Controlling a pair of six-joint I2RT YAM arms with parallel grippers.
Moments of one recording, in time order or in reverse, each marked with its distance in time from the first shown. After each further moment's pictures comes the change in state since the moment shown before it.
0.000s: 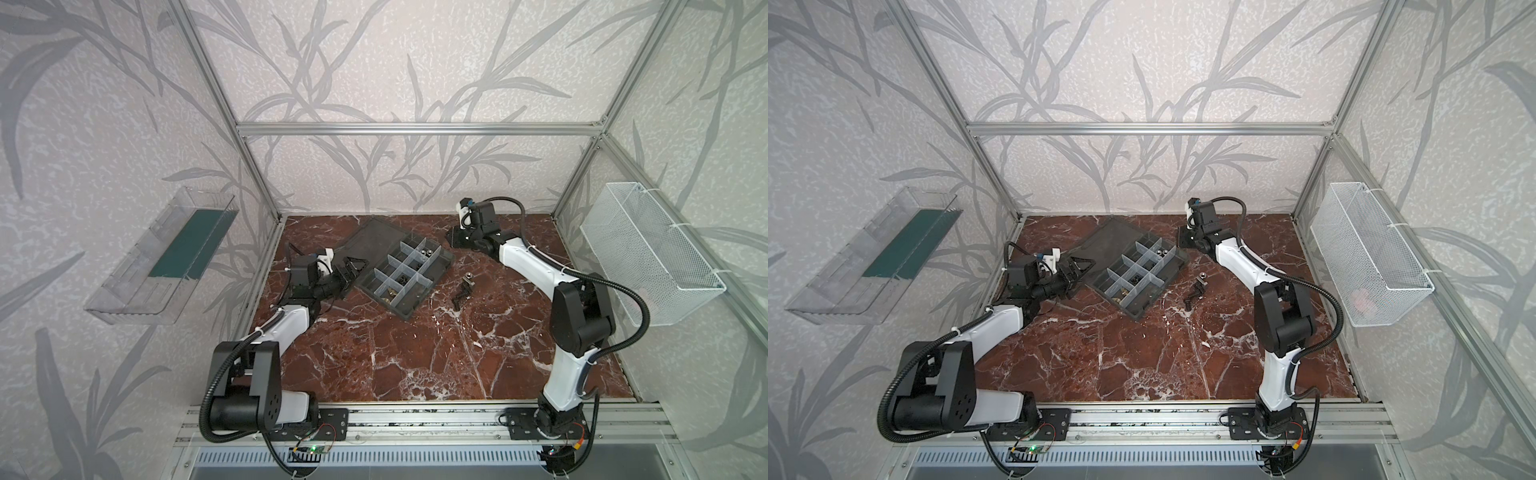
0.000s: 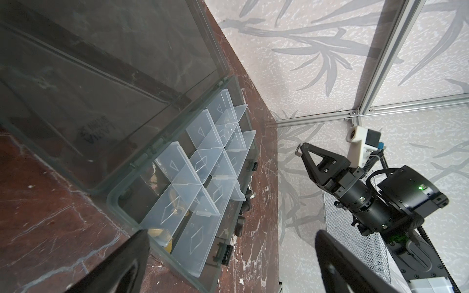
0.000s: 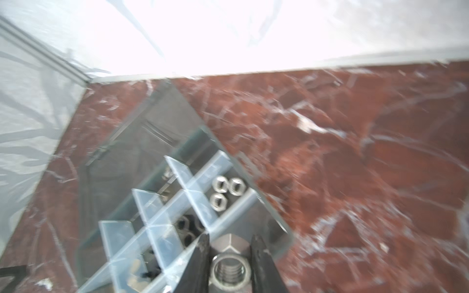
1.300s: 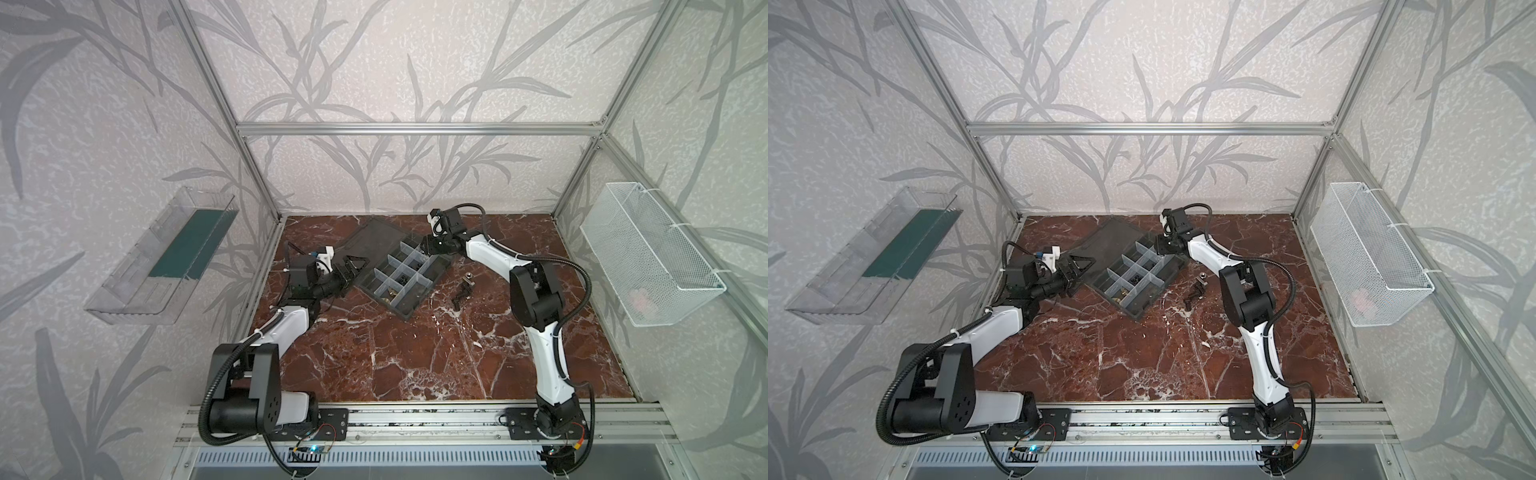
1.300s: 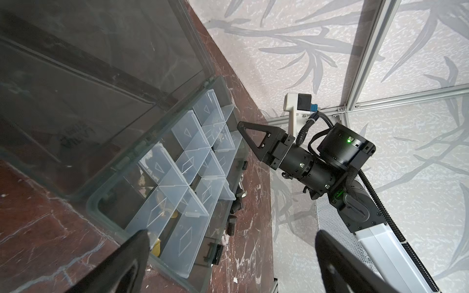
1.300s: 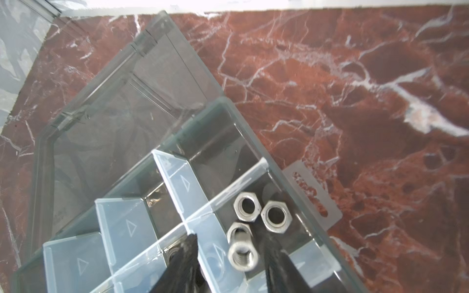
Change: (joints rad) left arm 0.000 -0.013 -0.006 0.043 0.032 -0.019; right arm 0.056 0.335 0.266 -0.084 -0.023 -0.041
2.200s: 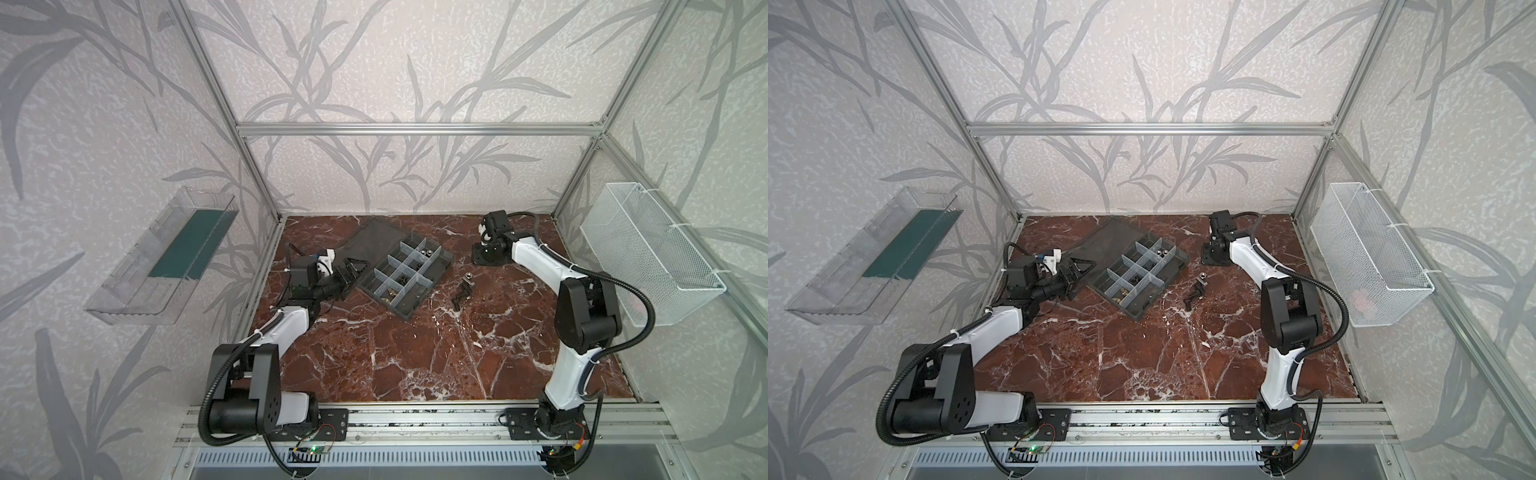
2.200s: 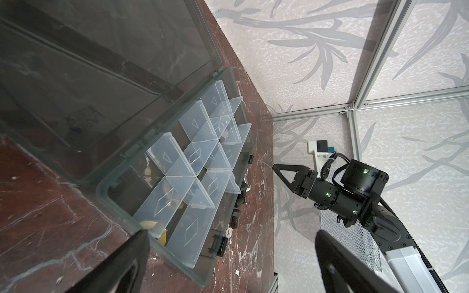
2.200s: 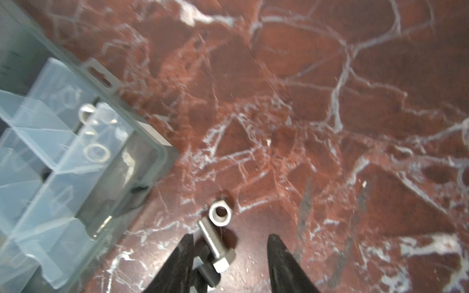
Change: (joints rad) left arm 0.000 0.000 0.000 -0.053 0.004 0.022; right arm -0.195 -0.352 -0.350 -0.293 0.178 -0.027
